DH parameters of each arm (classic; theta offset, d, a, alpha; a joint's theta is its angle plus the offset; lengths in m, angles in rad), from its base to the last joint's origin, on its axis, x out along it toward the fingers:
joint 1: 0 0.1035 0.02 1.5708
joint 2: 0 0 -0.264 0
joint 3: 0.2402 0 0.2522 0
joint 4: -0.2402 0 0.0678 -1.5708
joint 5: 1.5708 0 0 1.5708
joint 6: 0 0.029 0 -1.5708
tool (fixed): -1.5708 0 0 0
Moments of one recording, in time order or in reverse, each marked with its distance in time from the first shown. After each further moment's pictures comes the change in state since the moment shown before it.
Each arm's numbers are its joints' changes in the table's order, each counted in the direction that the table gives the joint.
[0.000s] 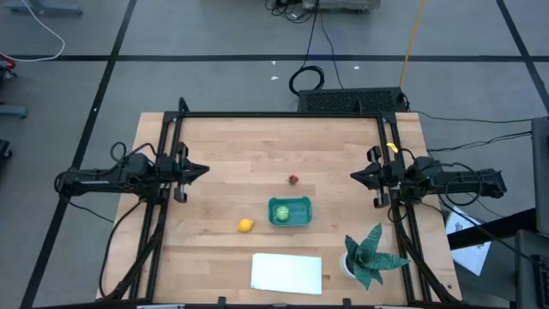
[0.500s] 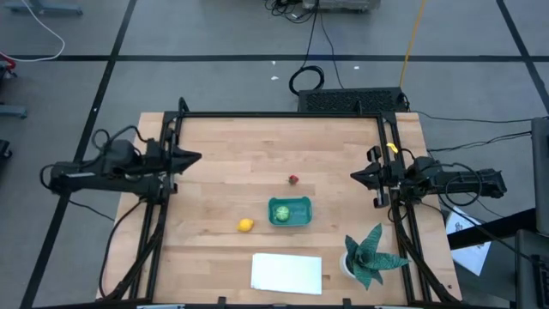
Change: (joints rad) left arm 0.000 -0.199 0.338 -0.174 0.027 -0.046; right arm 0.000 0.000 0.000 -0.001 0.000 0.000
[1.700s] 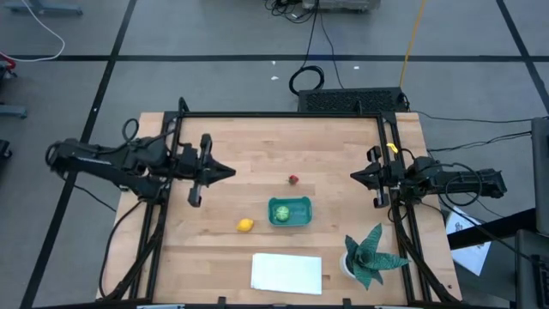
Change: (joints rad) left arm -0.174 -0.539 0.367 0.073 -0.015 -0.010; right arm 0.000 0.000 0.000 -0.001 -0.004 0.000
